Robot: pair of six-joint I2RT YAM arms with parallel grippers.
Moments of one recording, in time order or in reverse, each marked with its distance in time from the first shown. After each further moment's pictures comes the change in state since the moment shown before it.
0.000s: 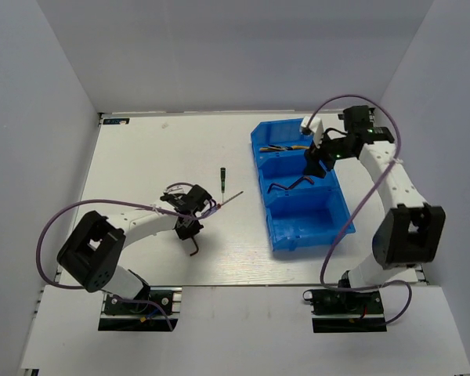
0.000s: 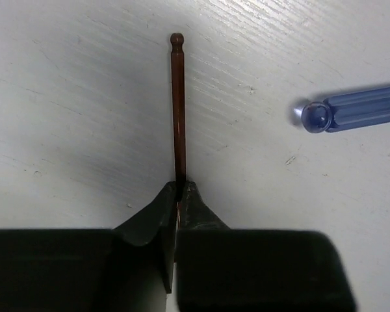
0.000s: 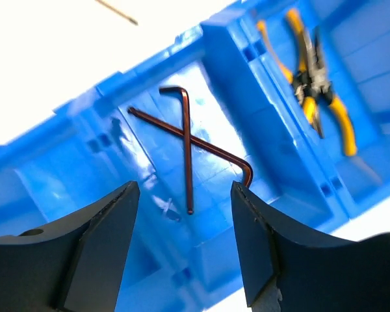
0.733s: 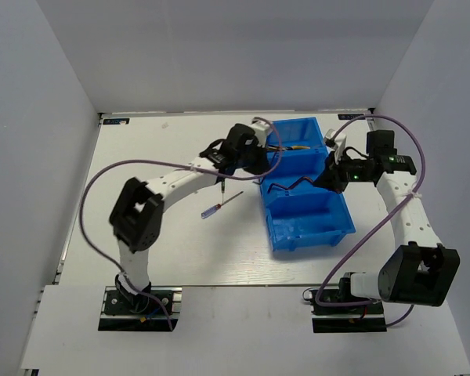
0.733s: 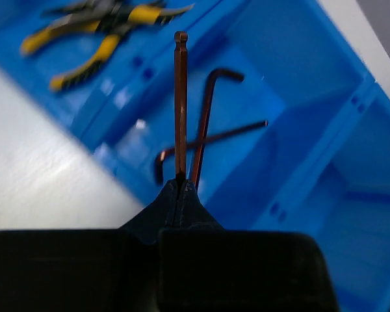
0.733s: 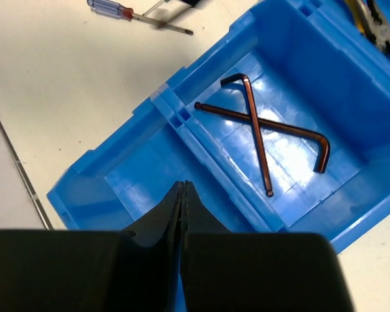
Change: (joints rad) left arm -0.060 0.351 0.684 0.435 0.456 0.764; right arm -0.142 -0.293 -0.274 0.021 -0.199 0.200
